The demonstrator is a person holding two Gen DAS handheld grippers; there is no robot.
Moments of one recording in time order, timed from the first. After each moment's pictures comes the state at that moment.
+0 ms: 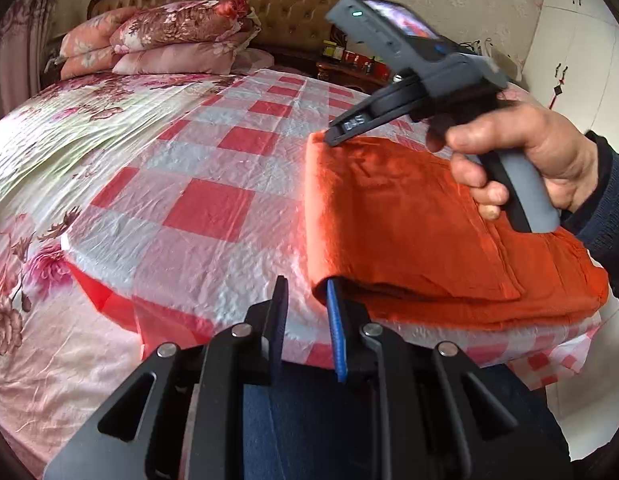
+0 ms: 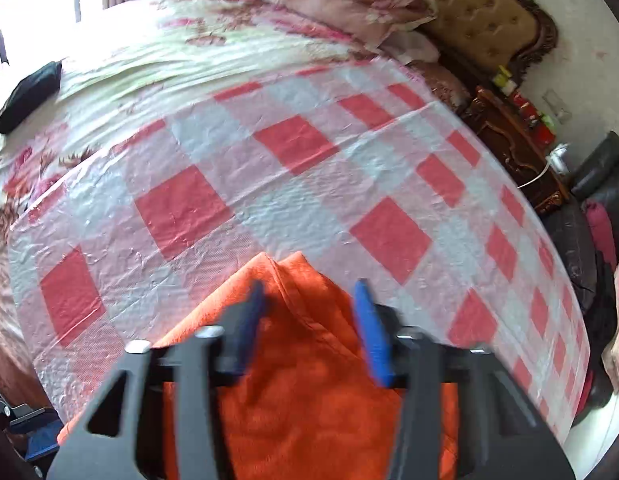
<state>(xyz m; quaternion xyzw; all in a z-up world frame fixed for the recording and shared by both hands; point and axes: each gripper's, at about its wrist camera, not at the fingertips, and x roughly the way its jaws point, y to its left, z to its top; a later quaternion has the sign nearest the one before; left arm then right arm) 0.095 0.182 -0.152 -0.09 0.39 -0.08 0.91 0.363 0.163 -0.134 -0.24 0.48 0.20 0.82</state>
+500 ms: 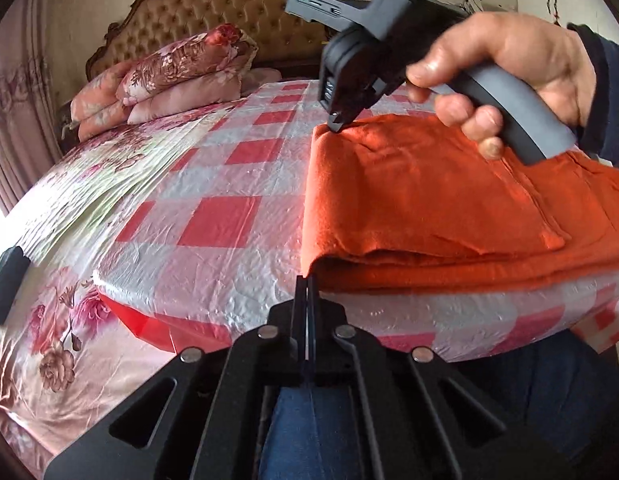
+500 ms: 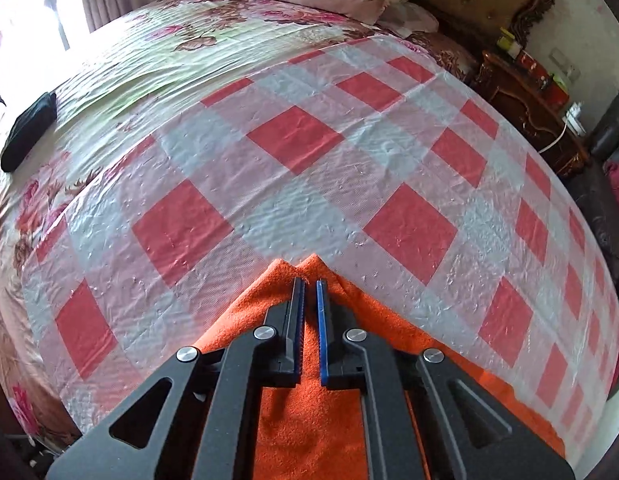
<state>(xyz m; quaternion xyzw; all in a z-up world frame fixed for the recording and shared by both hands) 0.086 0.150 -0.160 0.05 0.37 -0.02 0.93 0.379 0.153 -0.132 -0.16 0.51 0.19 0.82</state>
